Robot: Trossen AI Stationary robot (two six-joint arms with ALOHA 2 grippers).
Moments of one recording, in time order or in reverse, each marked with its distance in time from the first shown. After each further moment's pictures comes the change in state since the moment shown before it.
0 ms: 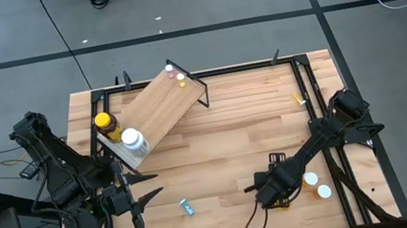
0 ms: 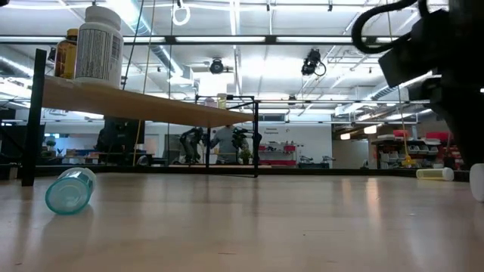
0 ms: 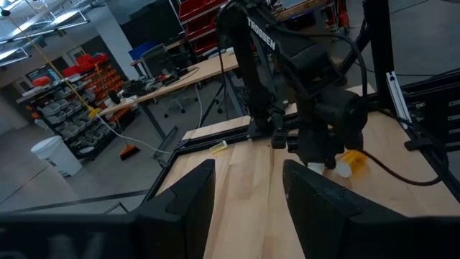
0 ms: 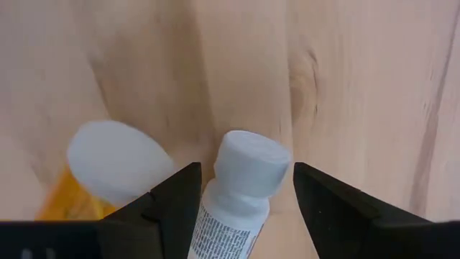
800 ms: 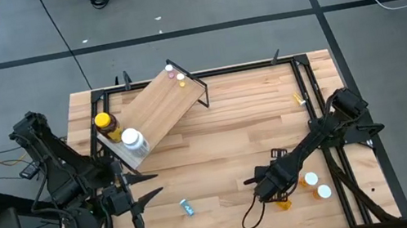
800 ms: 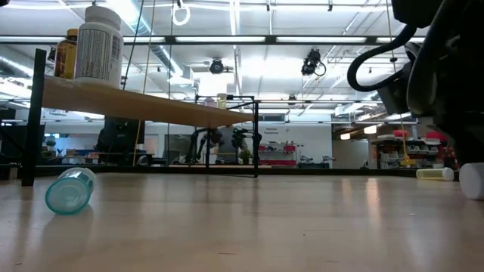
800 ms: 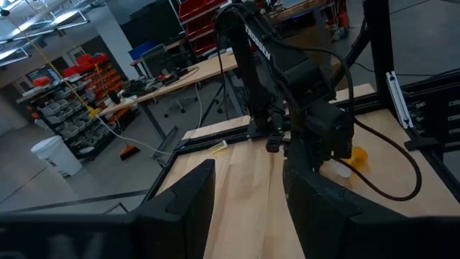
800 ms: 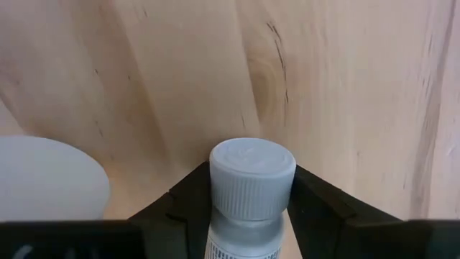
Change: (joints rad) left arm 0.000 0.000 0.000 0.000 0.000 0.000; right arm -0.042 0.000 -0.091 0.047 -0.012 0.024
